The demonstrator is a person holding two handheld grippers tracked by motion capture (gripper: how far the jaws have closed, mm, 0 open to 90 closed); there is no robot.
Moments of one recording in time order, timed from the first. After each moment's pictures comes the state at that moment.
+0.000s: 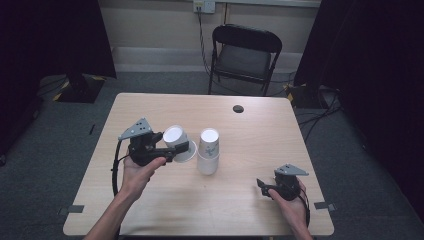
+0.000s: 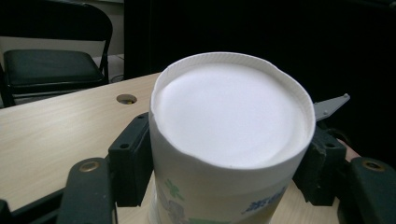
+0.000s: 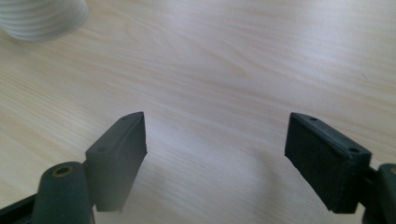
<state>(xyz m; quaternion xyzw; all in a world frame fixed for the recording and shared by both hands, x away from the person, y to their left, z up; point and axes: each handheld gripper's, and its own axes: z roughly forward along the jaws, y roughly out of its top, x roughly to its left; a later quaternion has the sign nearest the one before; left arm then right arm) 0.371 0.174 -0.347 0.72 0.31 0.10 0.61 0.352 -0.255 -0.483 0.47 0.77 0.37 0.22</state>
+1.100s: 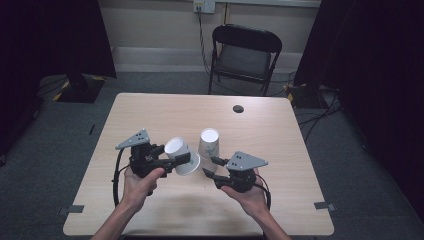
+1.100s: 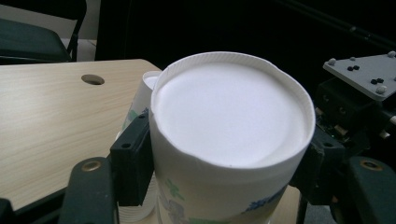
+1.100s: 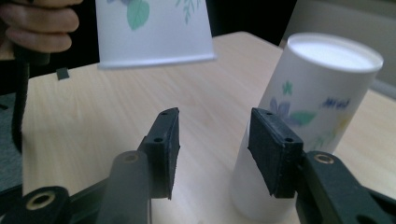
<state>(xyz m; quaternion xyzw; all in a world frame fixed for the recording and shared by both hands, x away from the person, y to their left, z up) 0.354 0.170 -0.363 0.69 0.33 0.03 0.64 0.339 -0.112 -0.389 0.22 0.80 0.53 0.18</state>
